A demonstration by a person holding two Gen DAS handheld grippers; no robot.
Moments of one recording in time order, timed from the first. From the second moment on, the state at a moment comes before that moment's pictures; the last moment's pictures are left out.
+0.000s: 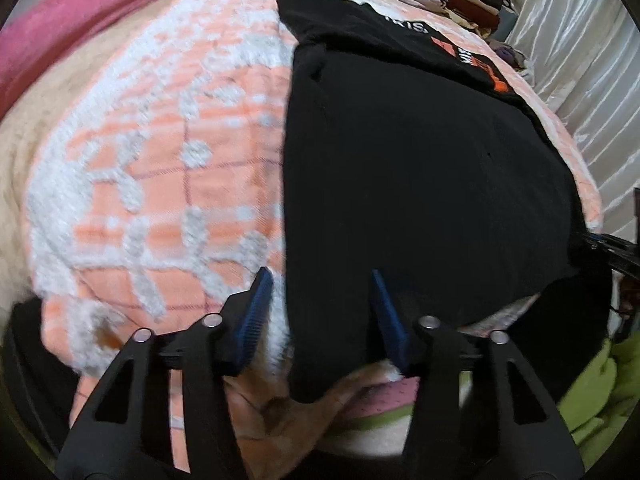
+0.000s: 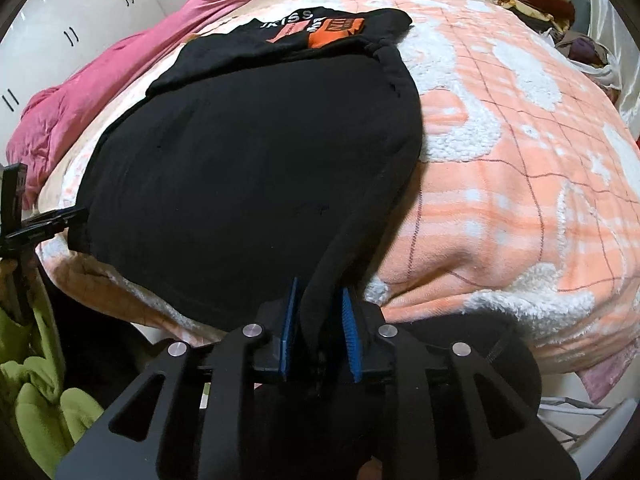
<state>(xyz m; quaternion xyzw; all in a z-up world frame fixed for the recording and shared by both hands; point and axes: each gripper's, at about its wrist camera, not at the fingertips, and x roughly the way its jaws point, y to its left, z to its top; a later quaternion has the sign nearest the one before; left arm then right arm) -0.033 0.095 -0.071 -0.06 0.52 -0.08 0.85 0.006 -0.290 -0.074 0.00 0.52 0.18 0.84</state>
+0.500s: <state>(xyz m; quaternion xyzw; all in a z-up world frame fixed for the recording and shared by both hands) -0.033 0.093 -0.053 -0.05 0.51 -0.08 0.86 0.001 -0.313 -0.054 0.06 0.48 0.19 0.85</state>
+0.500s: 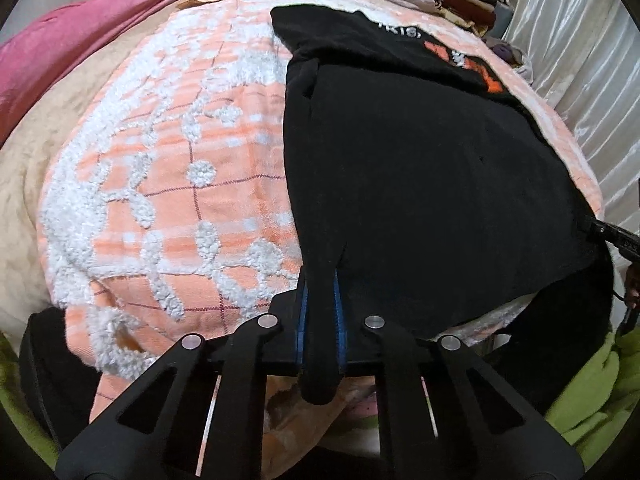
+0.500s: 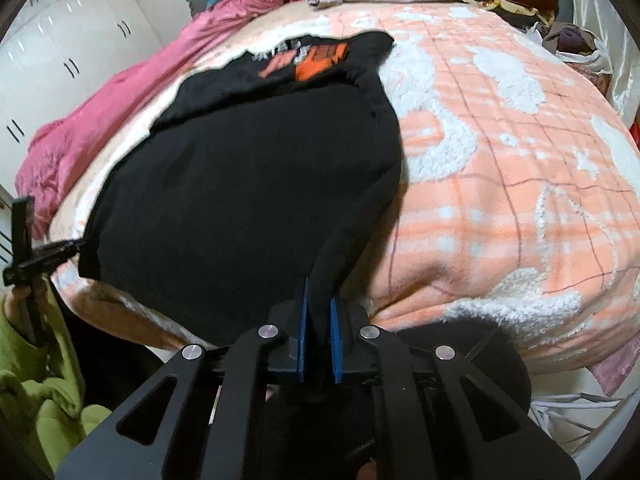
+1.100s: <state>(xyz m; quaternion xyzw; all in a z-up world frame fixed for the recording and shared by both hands) 0.061 0.123 0.016 -0.15 0.44 -0.11 0.88 0.086 -0.331 0.022 0.14 0.38 0.22 0.89</state>
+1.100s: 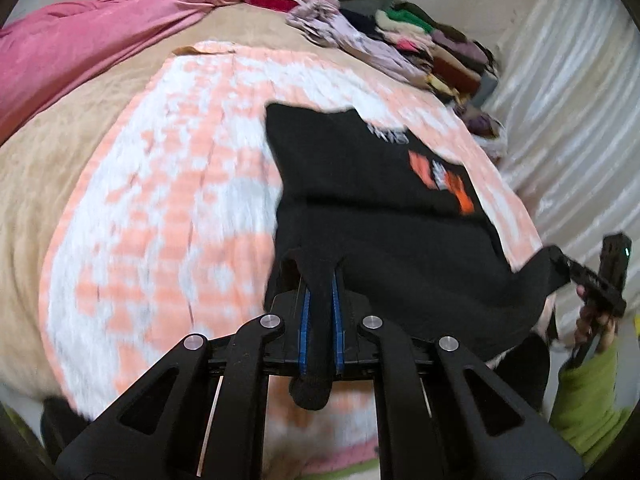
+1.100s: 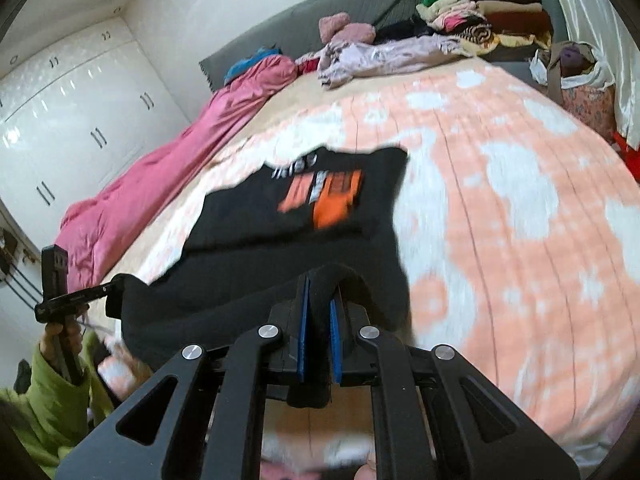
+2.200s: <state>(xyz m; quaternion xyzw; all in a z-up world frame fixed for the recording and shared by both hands) 0.224 0.142 -0.033 -0.23 0.45 -0.03 0.86 0.263 -0.332 -0.048 0.20 0.42 0.12 0.88</state>
